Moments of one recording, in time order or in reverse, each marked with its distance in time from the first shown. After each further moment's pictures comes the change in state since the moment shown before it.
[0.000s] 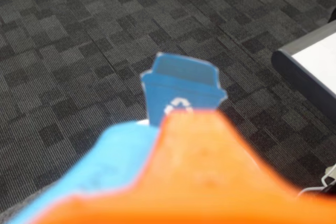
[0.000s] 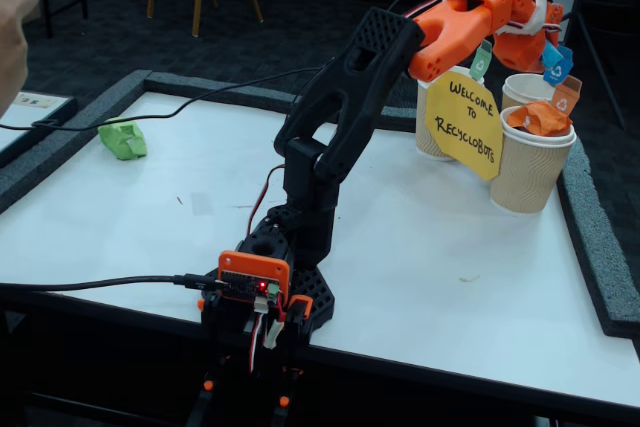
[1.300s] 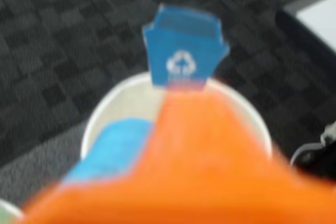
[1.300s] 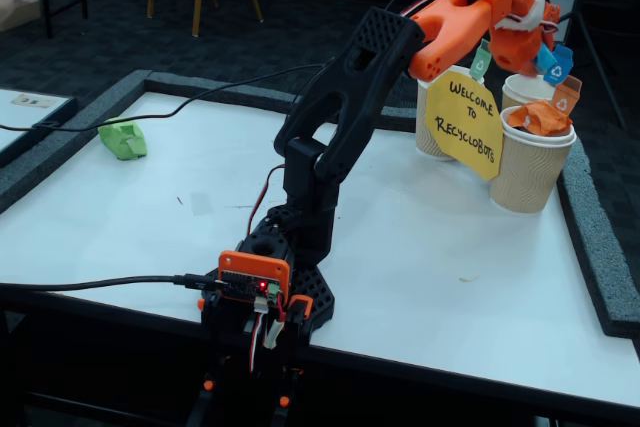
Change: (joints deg) arm 0.0 0.0 -3.9 11.6 0.0
